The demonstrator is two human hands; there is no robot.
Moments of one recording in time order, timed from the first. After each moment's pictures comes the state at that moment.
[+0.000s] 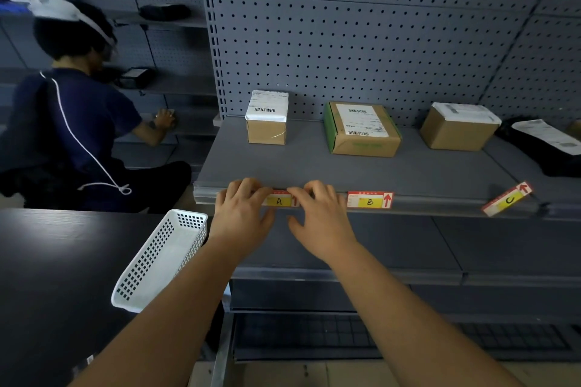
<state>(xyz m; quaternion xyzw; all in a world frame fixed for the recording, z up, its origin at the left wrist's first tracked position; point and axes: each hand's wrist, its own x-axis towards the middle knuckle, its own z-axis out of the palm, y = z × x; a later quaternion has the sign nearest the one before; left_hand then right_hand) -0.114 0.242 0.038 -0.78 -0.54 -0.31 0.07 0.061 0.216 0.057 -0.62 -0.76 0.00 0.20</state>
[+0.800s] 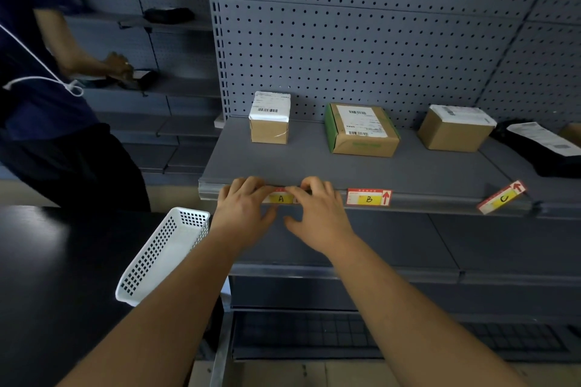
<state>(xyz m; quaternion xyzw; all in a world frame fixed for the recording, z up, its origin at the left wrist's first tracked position) -0.121 0.239 0.042 -0.80 -0.53 -0.28 0.03 0.058 0.214 0.060 -0.60 -0.77 0.00 0.20</state>
